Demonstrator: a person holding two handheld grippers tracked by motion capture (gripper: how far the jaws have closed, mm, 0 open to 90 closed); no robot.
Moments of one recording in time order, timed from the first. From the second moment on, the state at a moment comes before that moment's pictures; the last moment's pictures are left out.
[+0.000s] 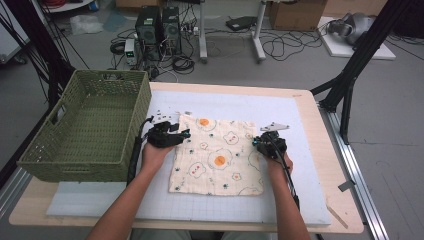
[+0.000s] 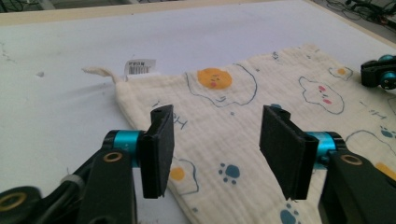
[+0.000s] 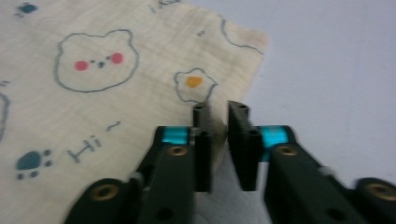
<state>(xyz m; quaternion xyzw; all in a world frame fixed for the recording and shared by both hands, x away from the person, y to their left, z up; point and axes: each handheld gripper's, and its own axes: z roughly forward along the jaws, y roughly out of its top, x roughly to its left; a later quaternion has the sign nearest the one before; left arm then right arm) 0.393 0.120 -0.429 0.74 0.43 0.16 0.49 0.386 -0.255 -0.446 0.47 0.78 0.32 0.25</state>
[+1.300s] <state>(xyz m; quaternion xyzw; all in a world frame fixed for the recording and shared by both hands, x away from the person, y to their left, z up) 0.327 0.139 -0.427 0.73 0.34 0.16 0.58 0.280 -0.315 -0.415 0.42 0.74 0.45 0.27</state>
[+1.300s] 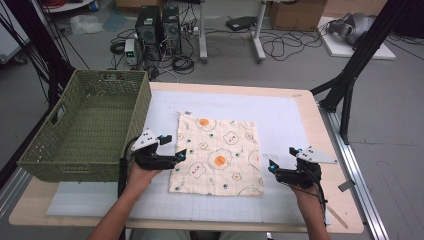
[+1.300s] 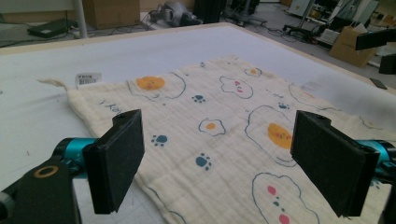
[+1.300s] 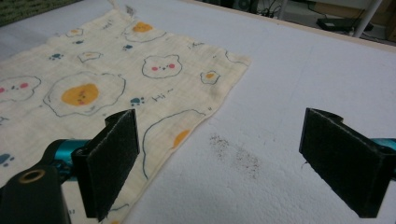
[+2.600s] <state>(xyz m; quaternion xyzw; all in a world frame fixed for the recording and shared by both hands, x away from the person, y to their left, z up) 0.329 0.139 -0.429 0.72 0.36 0.15 0.57 0.281 -0.317 -0.418 0.42 0.75 0.44 0.26</state>
